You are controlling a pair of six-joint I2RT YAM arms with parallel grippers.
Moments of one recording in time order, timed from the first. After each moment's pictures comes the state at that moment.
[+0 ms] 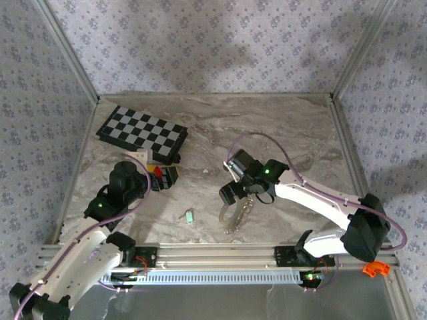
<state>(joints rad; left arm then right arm) -0.52 0.66 0.57 -0.38 0.09 -0.50 0.88 1.33 1.03 -0.85 0.00 0.28</state>
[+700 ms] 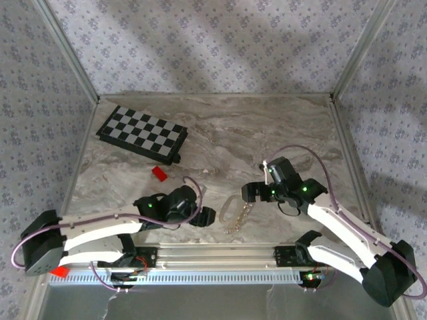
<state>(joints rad) -1.14 1.11 0.56 -0.28 0.03 -0.80 0.59 0.93 0.67 -0.68 -0.16 0.46</state>
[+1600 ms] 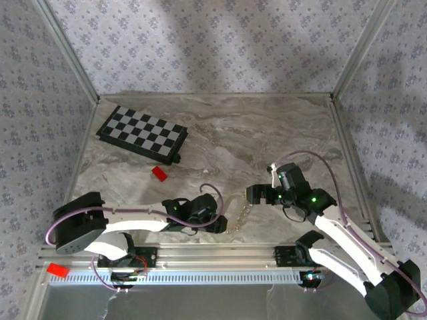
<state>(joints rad) -1.23 1.41 0.61 -0.11 0.08 -0.98 0.54 0.79 0.58 -0.64 -0.18 0.46</state>
